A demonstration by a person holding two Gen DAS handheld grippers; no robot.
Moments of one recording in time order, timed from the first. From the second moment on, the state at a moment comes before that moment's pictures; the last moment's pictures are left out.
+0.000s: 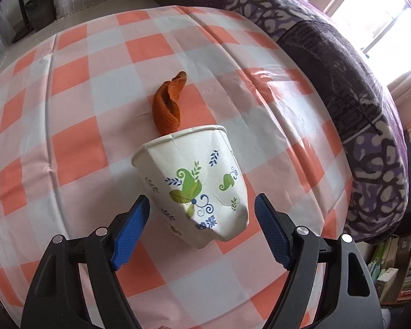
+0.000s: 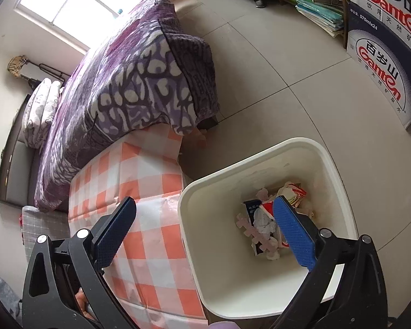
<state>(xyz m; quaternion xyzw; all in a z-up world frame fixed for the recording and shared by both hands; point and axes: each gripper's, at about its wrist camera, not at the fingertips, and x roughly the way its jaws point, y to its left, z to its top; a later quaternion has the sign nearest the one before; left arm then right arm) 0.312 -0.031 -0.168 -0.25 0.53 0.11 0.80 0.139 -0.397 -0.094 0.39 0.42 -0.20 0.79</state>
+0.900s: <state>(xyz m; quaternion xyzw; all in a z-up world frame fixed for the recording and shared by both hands) 0.241 0.157 -0.182 -0.17 0.44 0.05 0.88 0.218 -0.177 -0.133 0.11 0.50 -0.07 0.85</state>
